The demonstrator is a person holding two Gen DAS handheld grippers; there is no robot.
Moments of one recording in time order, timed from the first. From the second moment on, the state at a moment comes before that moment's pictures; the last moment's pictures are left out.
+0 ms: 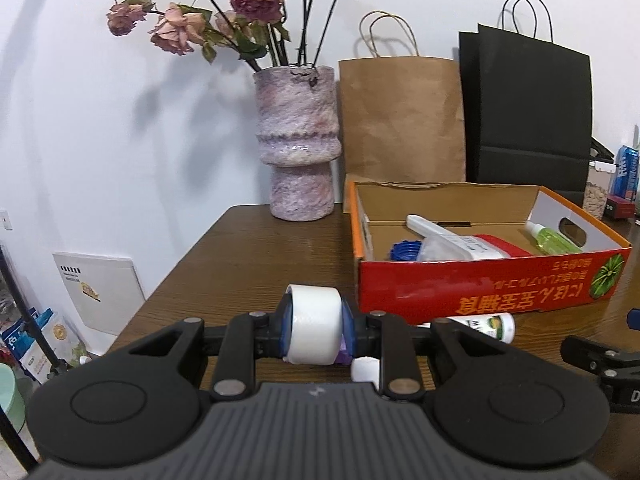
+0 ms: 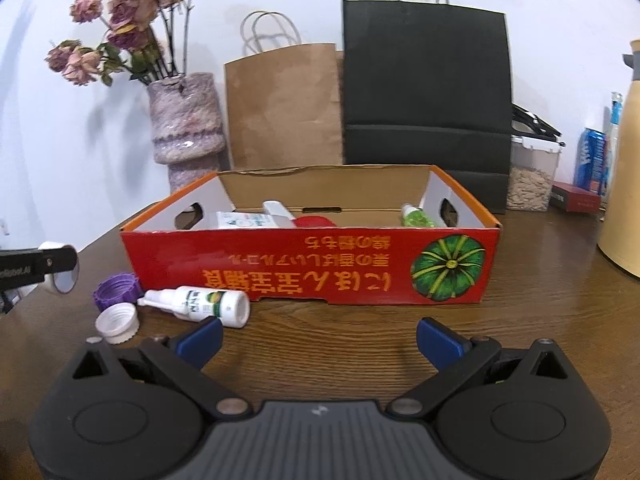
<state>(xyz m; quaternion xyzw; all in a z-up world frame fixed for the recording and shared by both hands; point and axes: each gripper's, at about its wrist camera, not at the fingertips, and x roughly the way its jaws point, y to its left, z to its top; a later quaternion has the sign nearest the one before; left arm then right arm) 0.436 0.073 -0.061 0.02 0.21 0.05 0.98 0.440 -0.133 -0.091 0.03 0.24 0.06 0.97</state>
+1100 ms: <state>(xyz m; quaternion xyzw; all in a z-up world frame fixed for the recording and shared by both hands) 0.444 0.115 -0.062 0.04 0.20 0.05 0.98 0.507 -0.007 -0.093 -0.03 0.28 0.05 0.96</state>
